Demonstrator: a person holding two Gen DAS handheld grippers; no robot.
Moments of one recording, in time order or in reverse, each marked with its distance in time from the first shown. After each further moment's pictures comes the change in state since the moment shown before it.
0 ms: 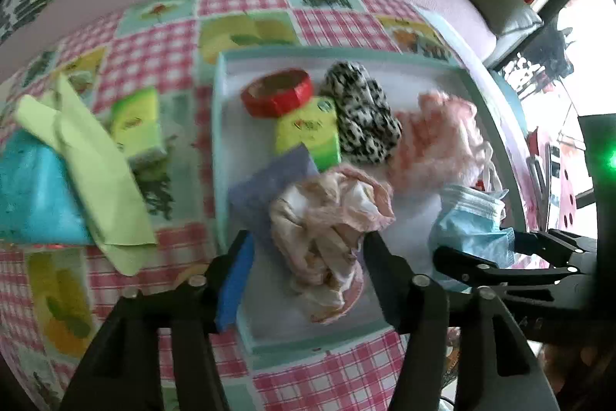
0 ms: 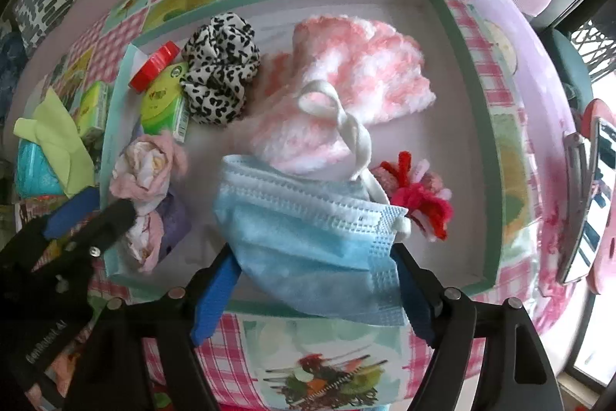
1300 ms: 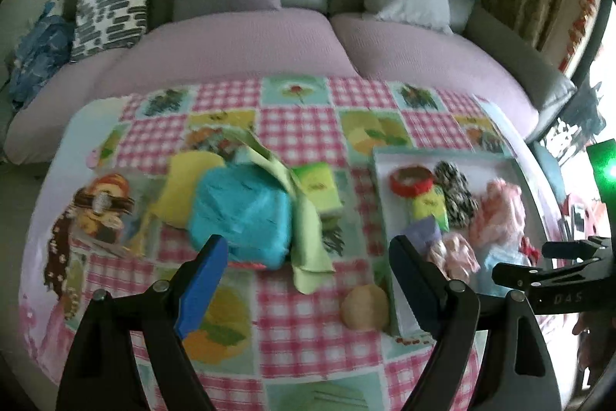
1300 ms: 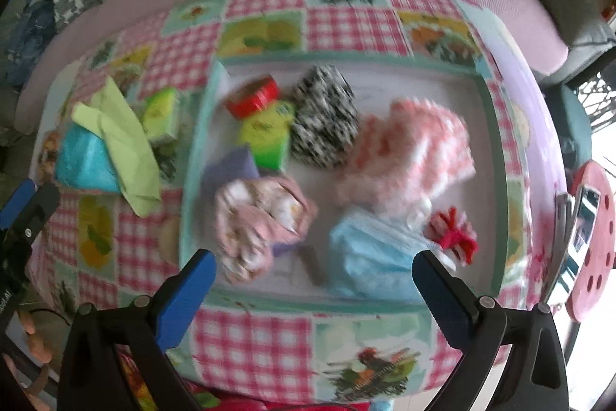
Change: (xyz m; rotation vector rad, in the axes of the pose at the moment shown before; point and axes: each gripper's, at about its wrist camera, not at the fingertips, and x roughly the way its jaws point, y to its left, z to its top) left arm -0.110 0.097 -0.015 -0.109 -0.290 0.197; right arm -0.049 0.084 0.008 -0.121 -0.109 -0.001
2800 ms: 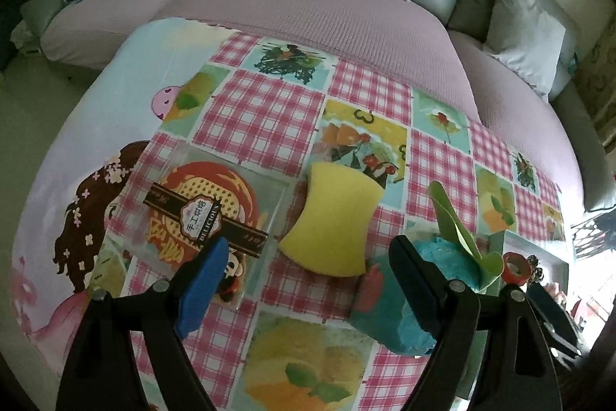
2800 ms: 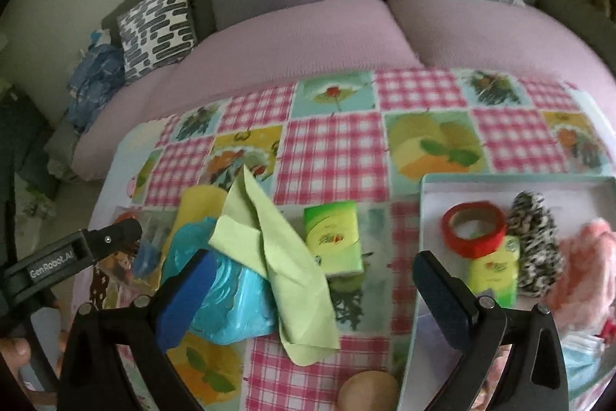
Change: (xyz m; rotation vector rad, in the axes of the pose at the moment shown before) left arm 0.062 0.160 0.034 -0.356 0.127 0.073; right arm 0.037 0.145 0.054 -0.037 -0.313 0.226
